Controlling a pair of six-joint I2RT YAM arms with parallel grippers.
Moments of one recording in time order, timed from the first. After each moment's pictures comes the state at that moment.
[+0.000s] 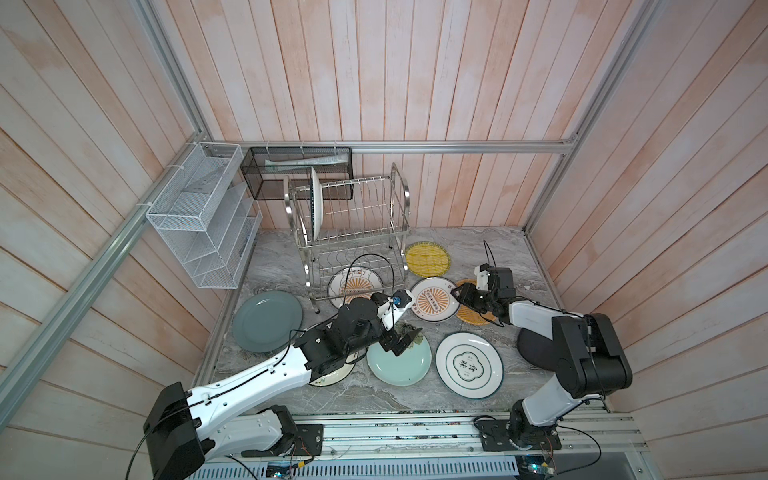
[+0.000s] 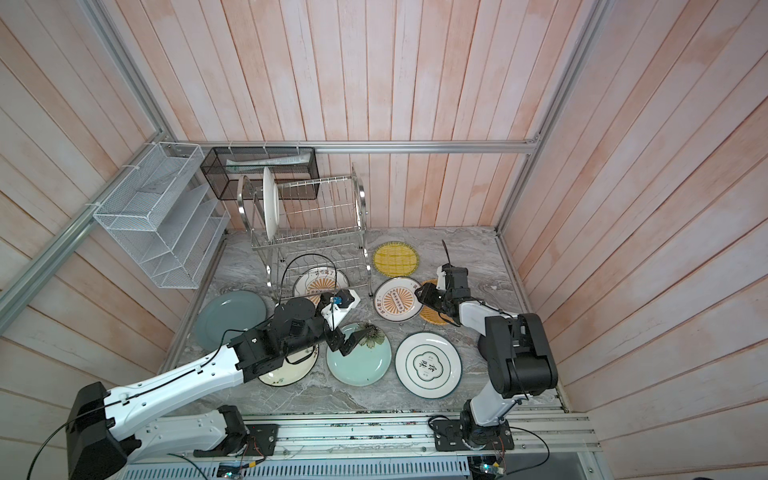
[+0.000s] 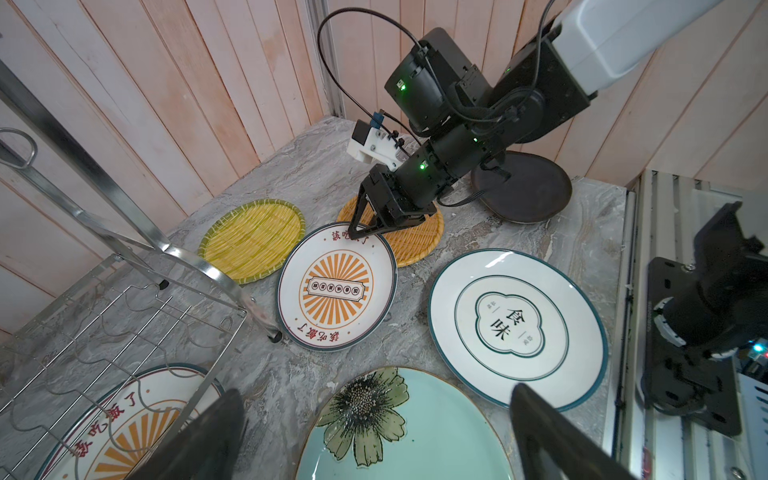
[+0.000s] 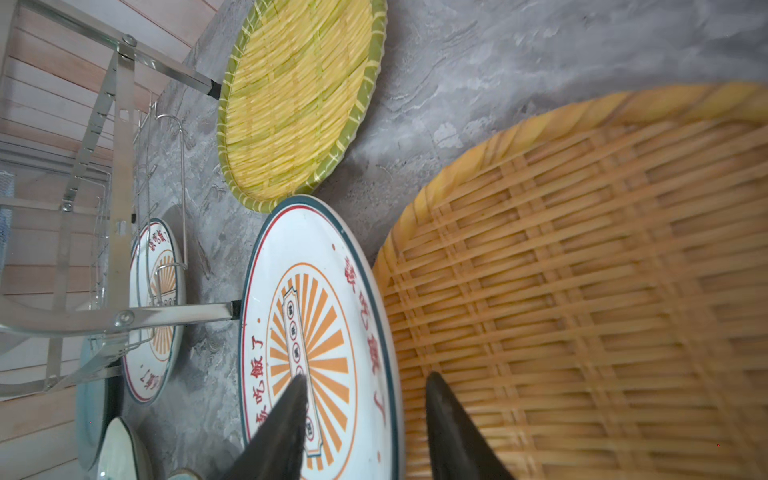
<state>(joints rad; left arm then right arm) -0.94 1.15 0.85 -0.08 0.02 0.12 0.14 1.64 0.79 0.07 -0.39 0.58</state>
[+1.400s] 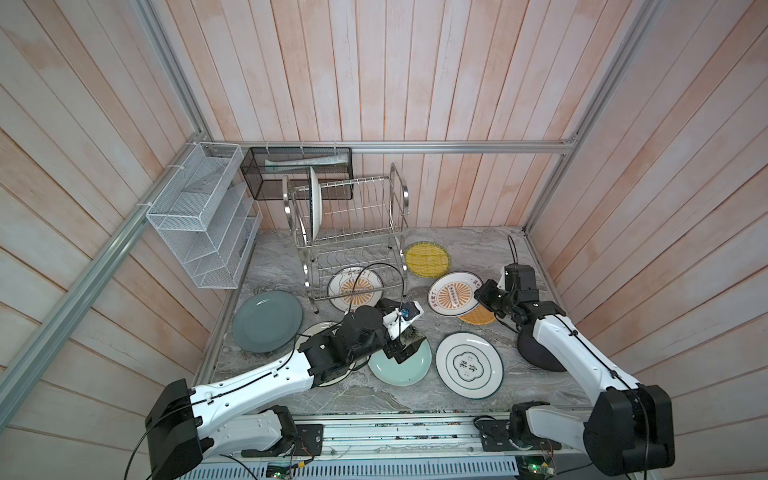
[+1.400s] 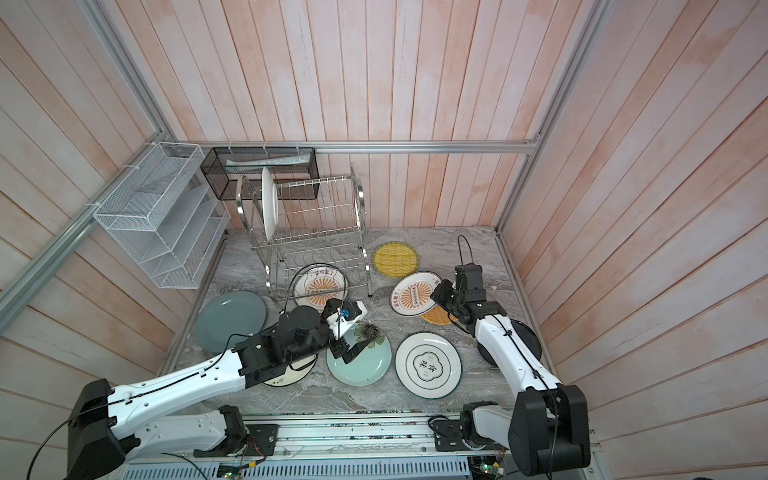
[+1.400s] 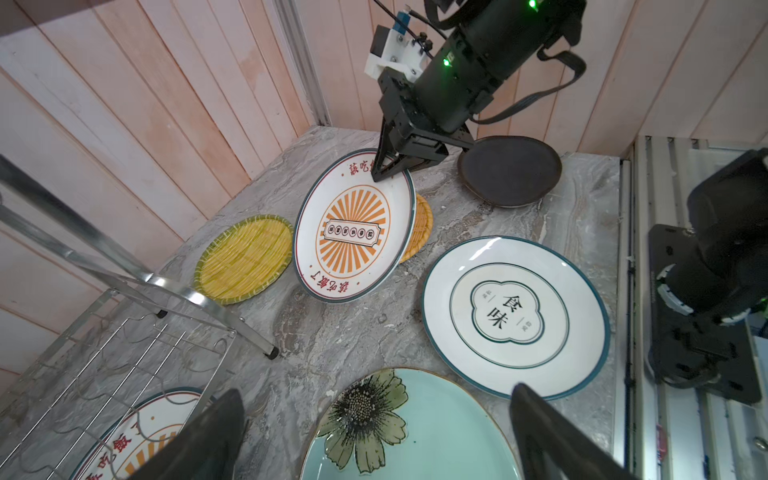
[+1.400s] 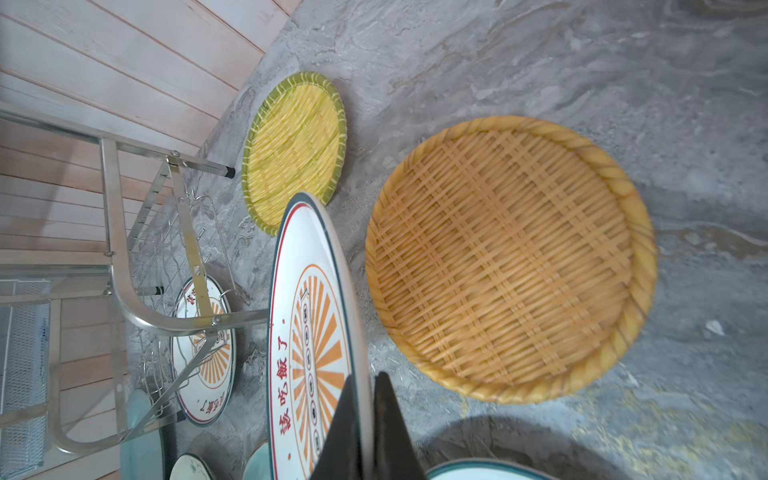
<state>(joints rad) -1.03 1.18 0.84 -0.04 -0.03 0.21 0.15 1.21 0.83 -0.39 -0.15 0.80</state>
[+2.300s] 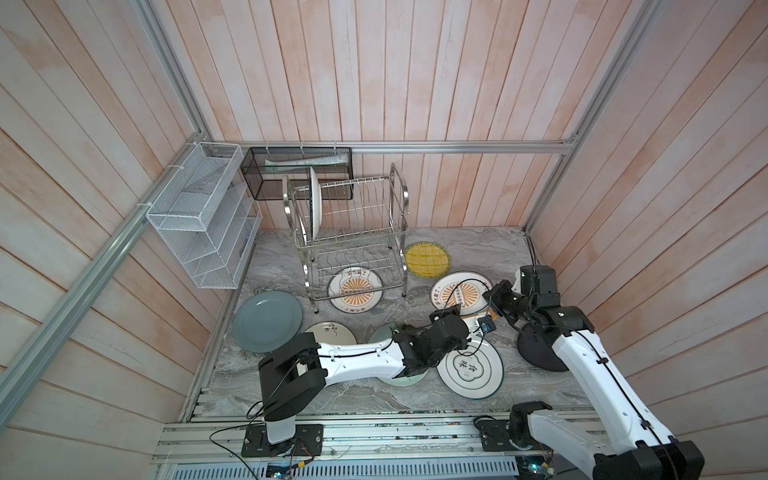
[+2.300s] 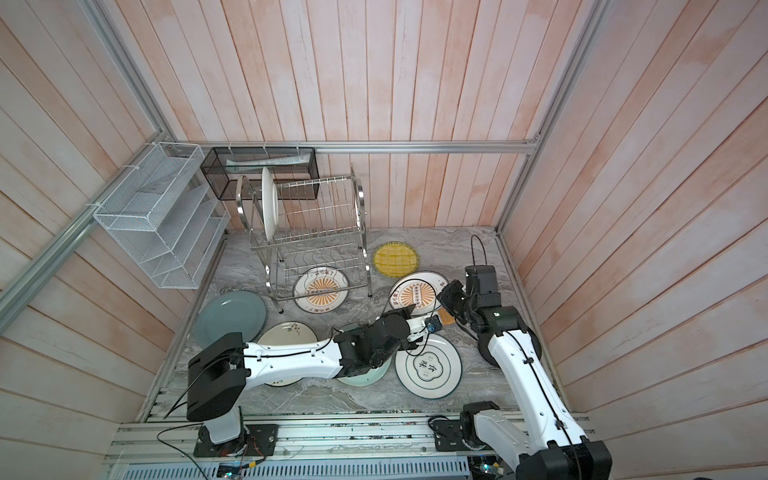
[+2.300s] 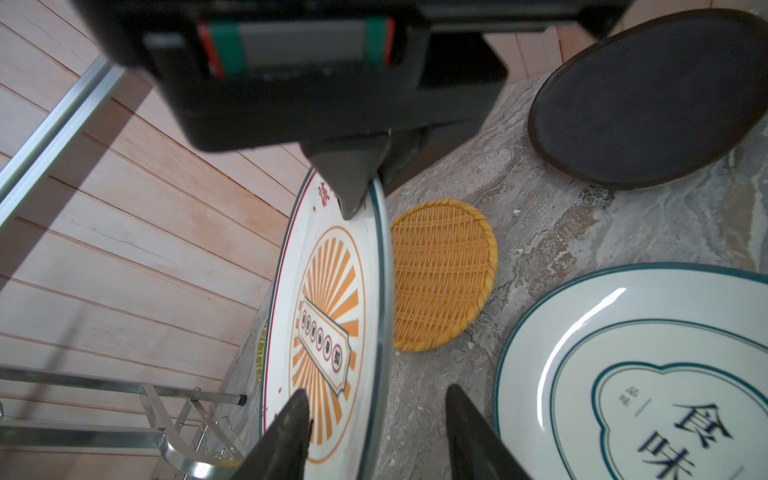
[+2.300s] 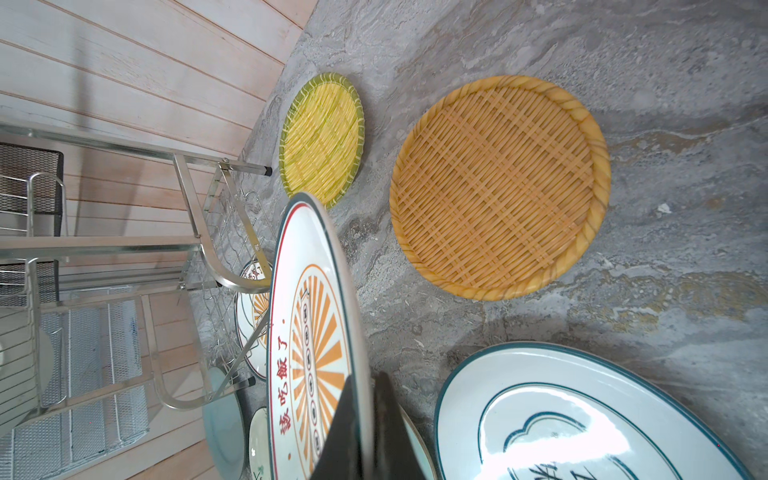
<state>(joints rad) -1.22 1.82 1.26 0.17 -0.48 0.54 0.16 1.02 0.92 -0.65 -0.18 0.94</state>
